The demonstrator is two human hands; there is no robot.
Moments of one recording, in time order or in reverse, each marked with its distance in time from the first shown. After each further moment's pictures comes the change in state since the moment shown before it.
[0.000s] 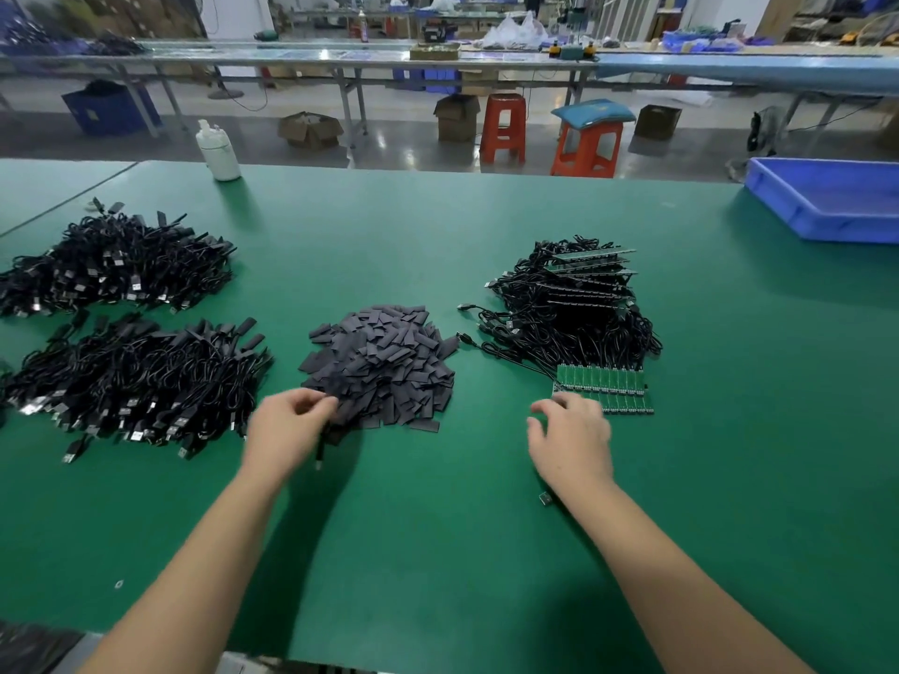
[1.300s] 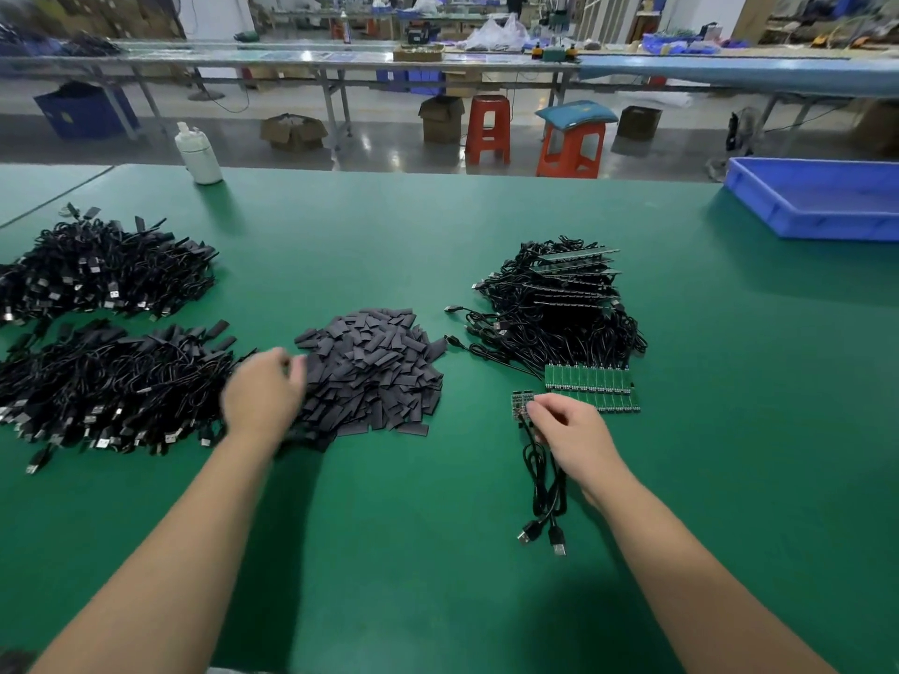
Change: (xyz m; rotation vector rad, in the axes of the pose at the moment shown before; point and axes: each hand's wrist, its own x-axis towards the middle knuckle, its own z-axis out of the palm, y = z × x) left_hand 0.059 0.008 0.002 0.484 0.215 0.220; right_hand -0.003 0.010 -0.029 0.783 -0.168 0.088
